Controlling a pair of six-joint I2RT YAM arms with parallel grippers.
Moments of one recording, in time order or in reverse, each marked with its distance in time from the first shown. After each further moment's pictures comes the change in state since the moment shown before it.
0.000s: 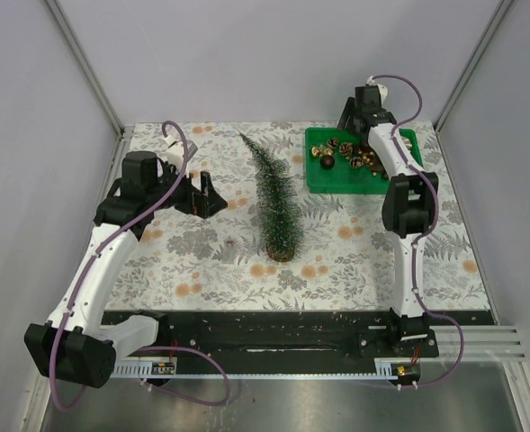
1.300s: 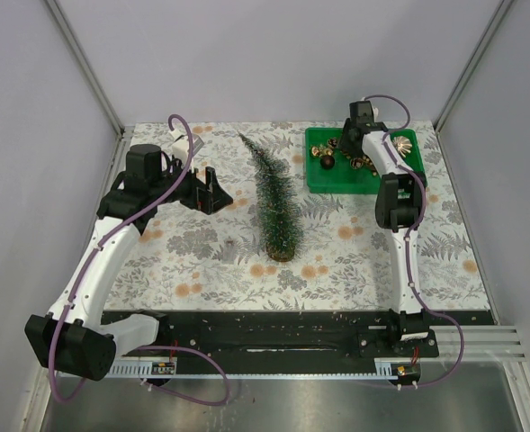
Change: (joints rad) left arm -0.031 0.060 0.059 0.016 0.043 0.008; right arm -0.016 0.231 0.143 -0.093 -0.088 0.032
